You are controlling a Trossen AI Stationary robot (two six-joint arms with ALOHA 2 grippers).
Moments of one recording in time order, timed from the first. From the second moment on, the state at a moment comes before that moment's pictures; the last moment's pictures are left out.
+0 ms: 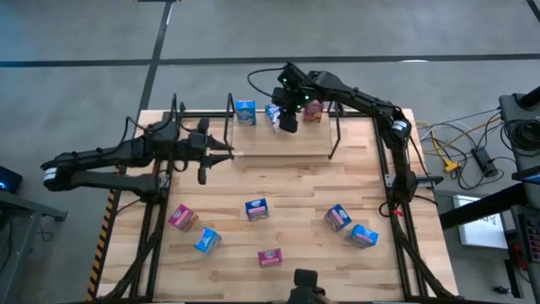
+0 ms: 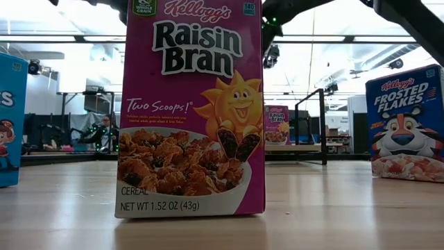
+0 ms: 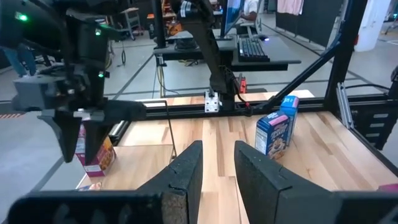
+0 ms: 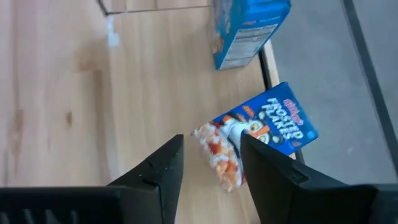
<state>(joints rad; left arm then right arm) 0.20 0.82 0.78 -0.11 0.14 0.11 -0.56 2.04 2.03 -0.97 -0.18 -0.41</state>
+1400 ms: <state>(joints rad) 0.20 0.83 0.77 -0.11 0.14 0.10 -0.47 2.15 1.91 -0.97 -0.03 -0.25</state>
